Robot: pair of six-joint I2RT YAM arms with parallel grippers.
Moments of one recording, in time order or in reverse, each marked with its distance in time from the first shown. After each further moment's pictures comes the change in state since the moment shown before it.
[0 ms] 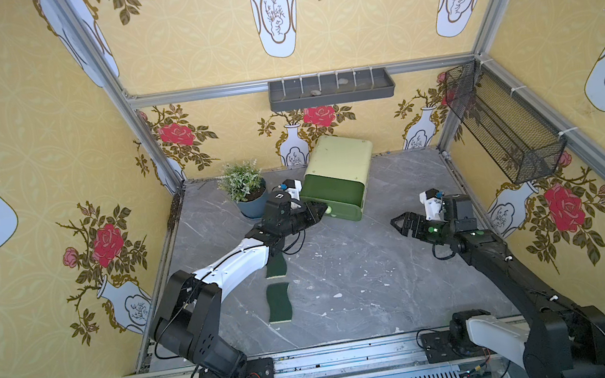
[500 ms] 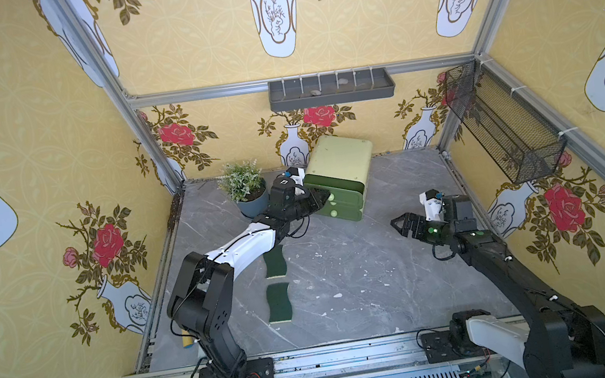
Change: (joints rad) left arm 0.020 0.150 0.177 -0.014 0.012 -0.005; right arm 0.000 0.000 -0.006 0.000 0.001 0.000
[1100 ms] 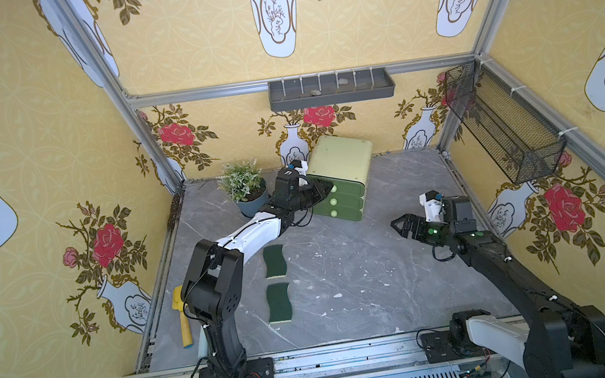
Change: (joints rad) left arm 0.006 0.123 0.143 -0.012 0.014 -0.027; right arm 0.000 -0.003 -0.010 0.000 0.005 0.000
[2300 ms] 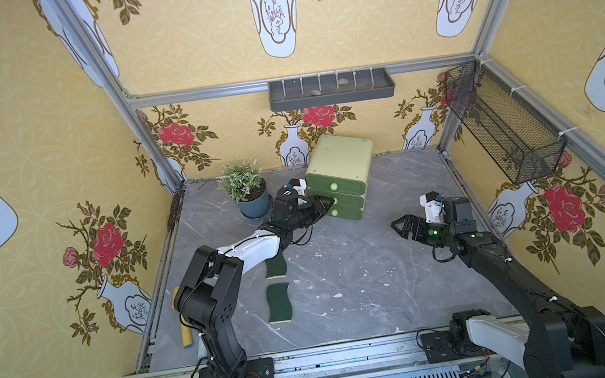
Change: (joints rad) left arm -0.025 -0.064 -0.261 0.206 0.019 -0.149; right arm 0.000 -0.004 -0.008 0.000 0.004 0.001
